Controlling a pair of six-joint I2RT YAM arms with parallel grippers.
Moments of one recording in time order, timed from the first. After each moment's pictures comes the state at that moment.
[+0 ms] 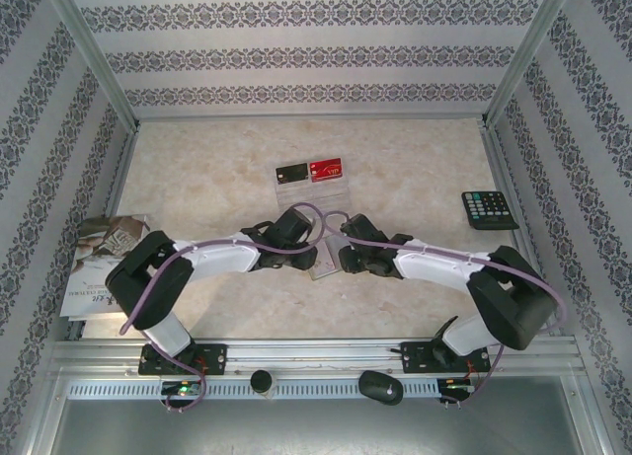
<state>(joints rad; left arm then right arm) -0.76 1.64 0.86 -0.22 0.01 -0.45 0.72 1.44 0.69 -0.31 0.10 0.44</state>
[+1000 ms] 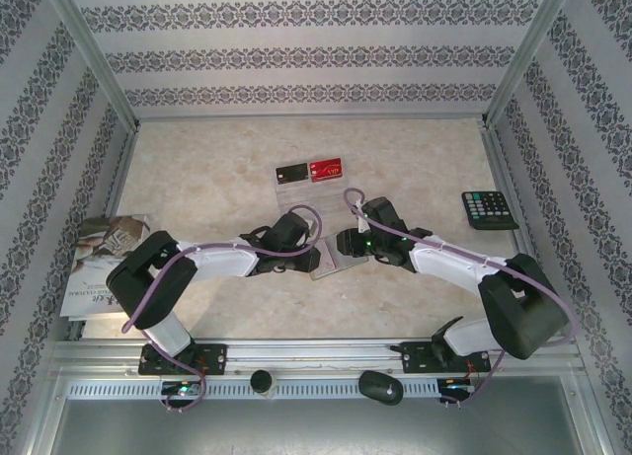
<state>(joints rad) -0.76 1.67 0.80 -0.05 0.15 -0.58 0.56 1.40 0.66 -0.12 -0.22 0.47</state>
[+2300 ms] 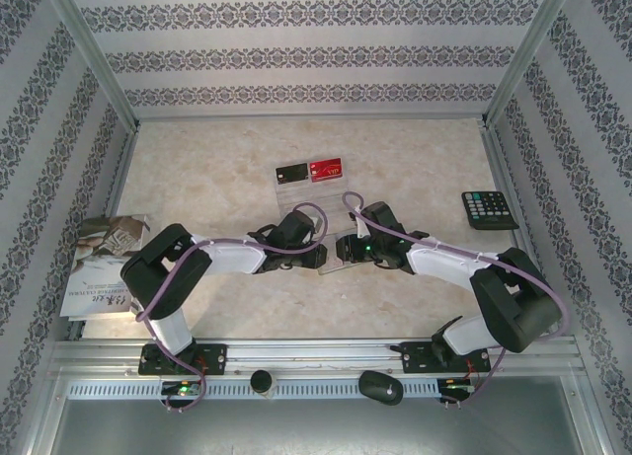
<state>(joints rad) -0.76 1.76 0.84 0.04 0.16 -0.60 0.57 1.44 0.63 -0.09 -0.27 0.50</state>
